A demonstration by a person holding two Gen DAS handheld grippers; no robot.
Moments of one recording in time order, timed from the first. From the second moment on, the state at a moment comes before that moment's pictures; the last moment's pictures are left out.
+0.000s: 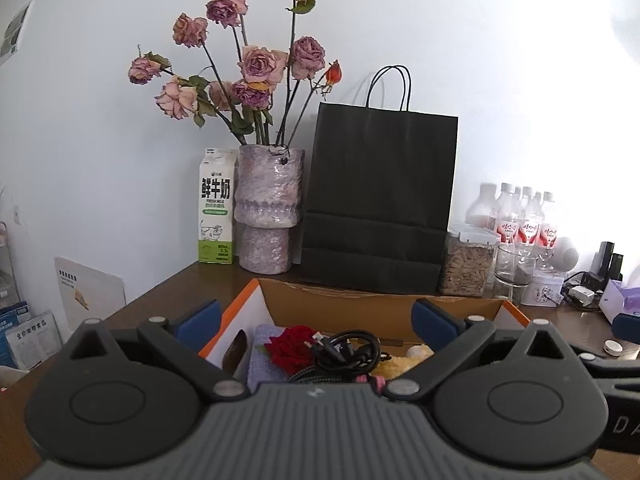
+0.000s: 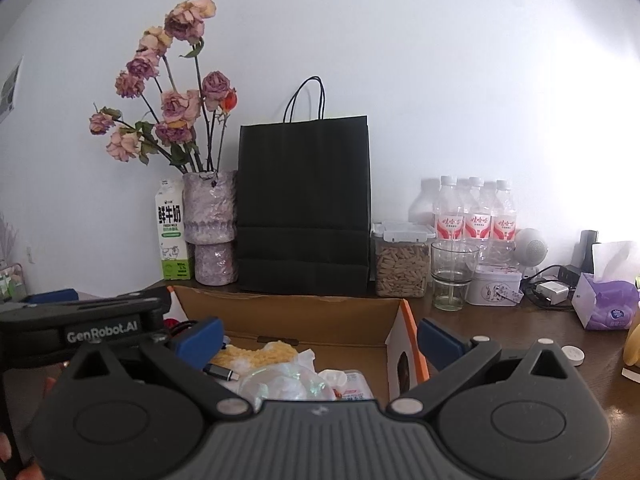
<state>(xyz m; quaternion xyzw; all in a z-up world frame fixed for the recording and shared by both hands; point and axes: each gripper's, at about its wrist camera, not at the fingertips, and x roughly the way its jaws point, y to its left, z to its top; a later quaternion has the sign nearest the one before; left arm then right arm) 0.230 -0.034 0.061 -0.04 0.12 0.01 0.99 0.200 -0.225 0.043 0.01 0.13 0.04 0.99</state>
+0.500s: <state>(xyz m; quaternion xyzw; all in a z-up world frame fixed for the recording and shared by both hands) 0.185 -0.013 0.045 -0.02 0.20 -0.02 0.98 0.151 -0.225 0.027 -0.02 0.19 0.05 0.98</state>
